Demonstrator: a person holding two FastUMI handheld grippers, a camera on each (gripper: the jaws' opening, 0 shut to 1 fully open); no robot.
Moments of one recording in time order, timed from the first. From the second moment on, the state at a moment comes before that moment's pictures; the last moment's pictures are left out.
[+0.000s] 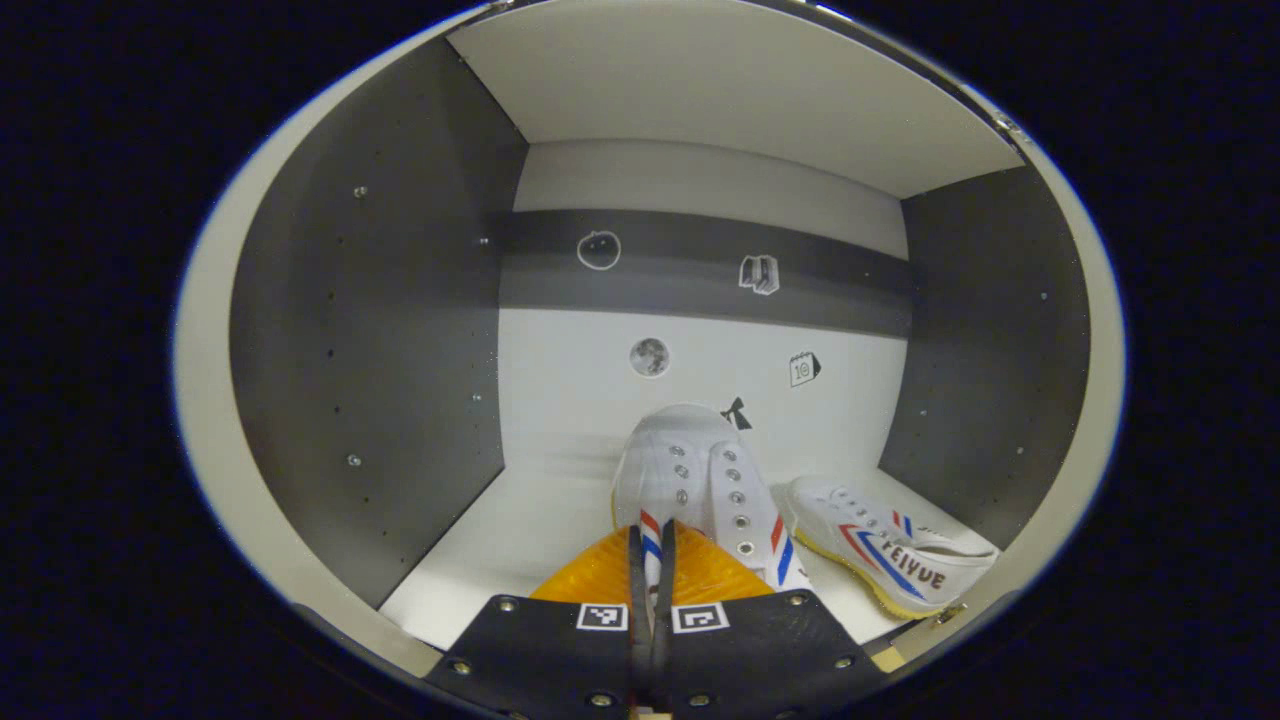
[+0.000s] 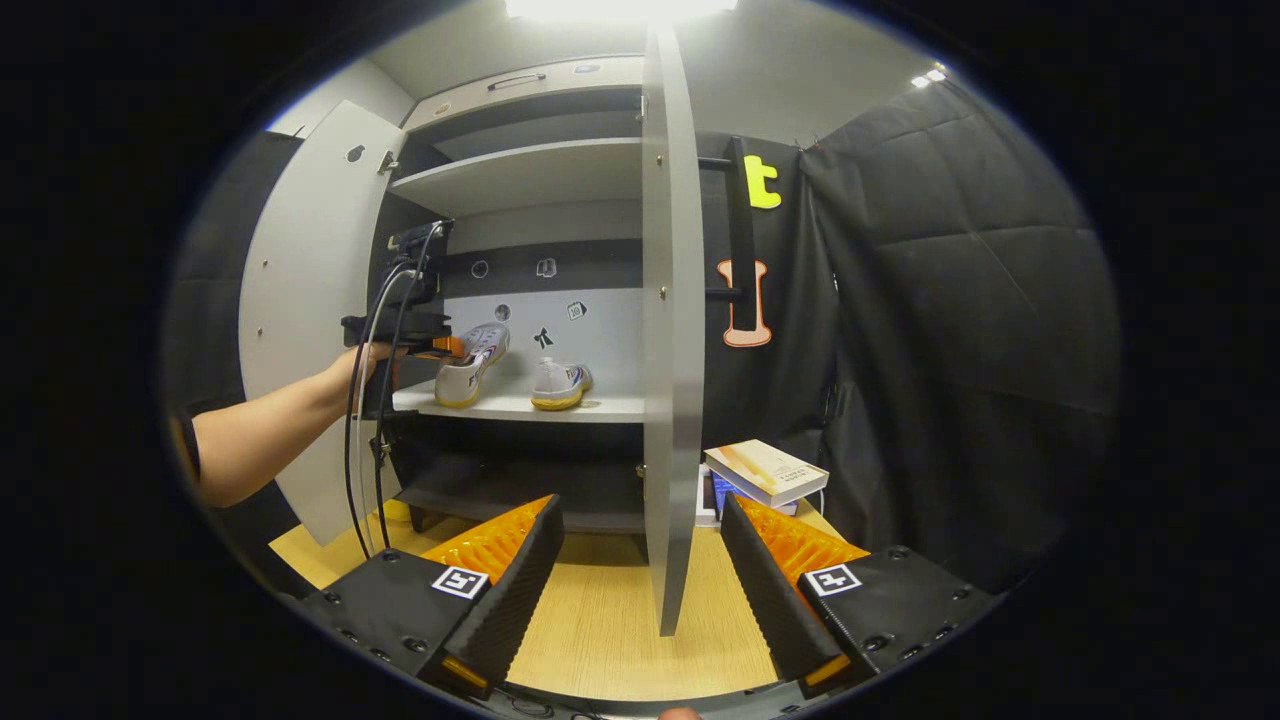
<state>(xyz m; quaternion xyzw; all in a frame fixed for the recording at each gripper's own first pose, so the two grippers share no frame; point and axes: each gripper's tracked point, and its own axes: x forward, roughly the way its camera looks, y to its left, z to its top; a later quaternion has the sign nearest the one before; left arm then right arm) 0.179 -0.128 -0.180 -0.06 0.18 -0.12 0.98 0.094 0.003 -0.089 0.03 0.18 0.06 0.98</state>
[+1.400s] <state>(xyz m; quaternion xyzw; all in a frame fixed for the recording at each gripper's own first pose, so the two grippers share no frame) 0.004 -0.059 -0.041 0.01 0.04 -0.11 0.99 0.067 0.028 -0.034 0.03 0.13 0.10 0.99</state>
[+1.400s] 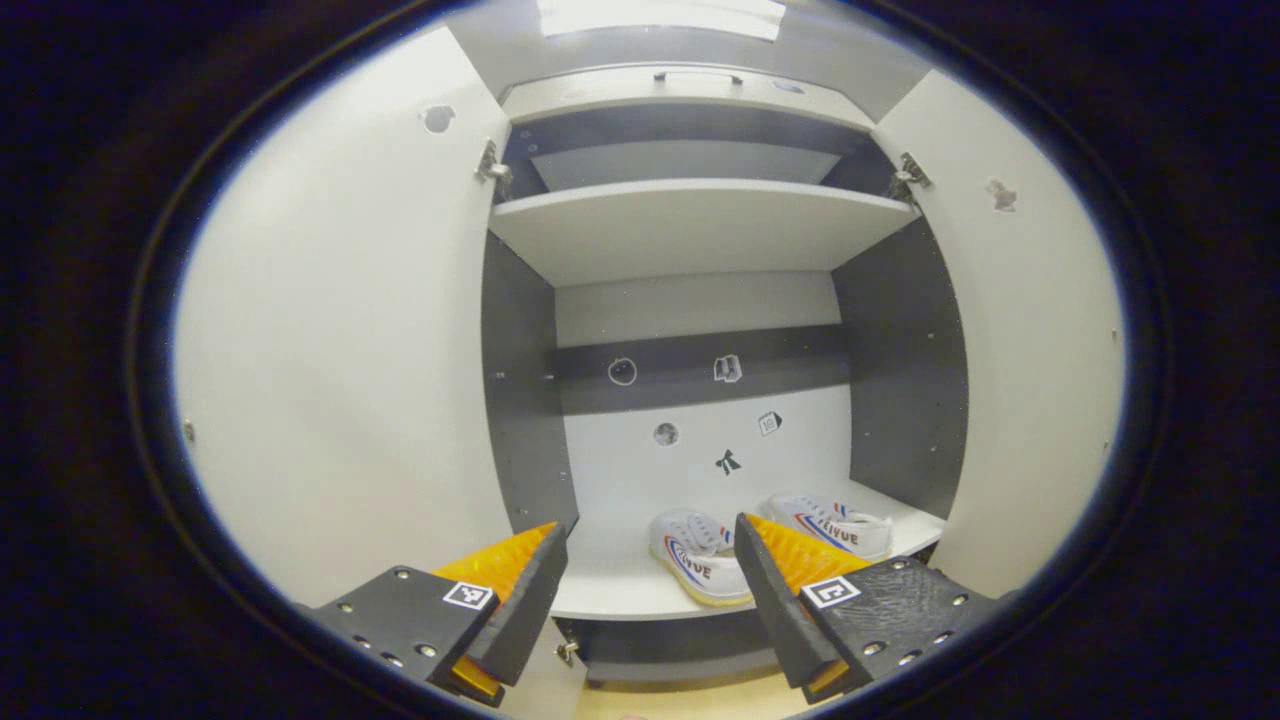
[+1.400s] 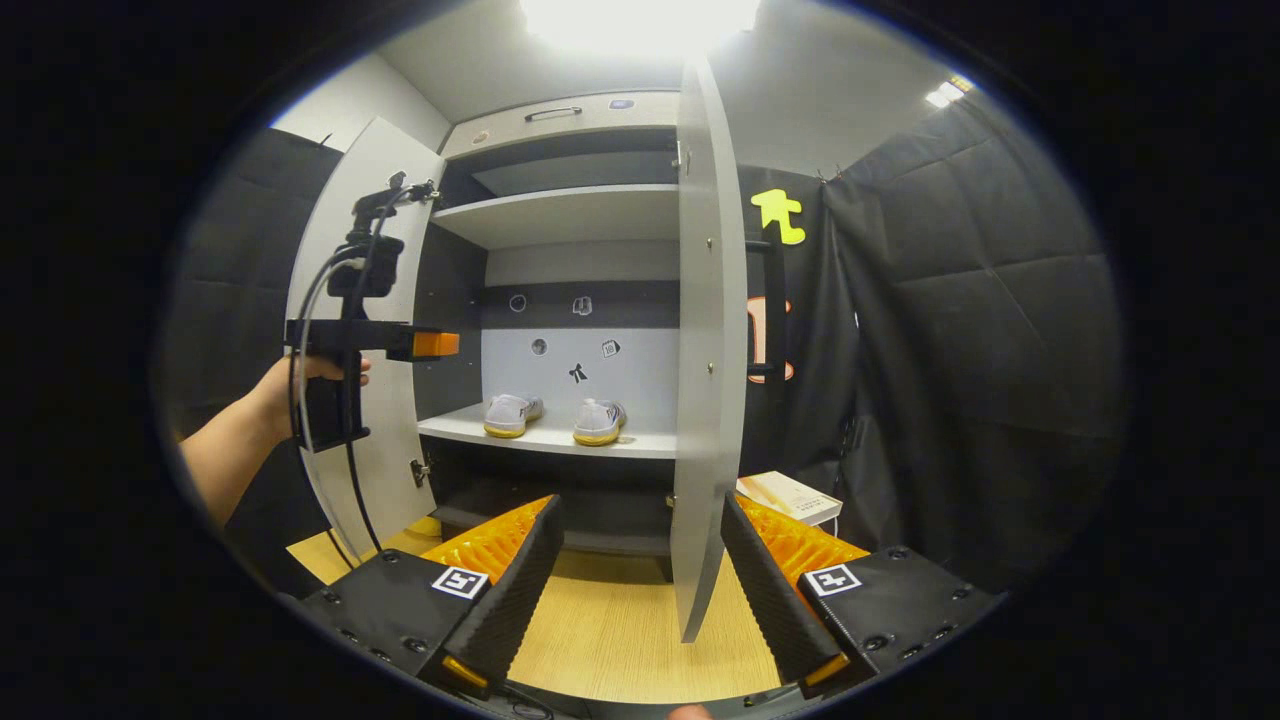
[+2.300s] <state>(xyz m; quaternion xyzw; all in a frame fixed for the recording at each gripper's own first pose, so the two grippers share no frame) -0.173 0.011 -0.064 -0.01 0.06 -0.11 0.99 0.071 0.031 -0.016 0.03 0.10 0.10 0.99</state>
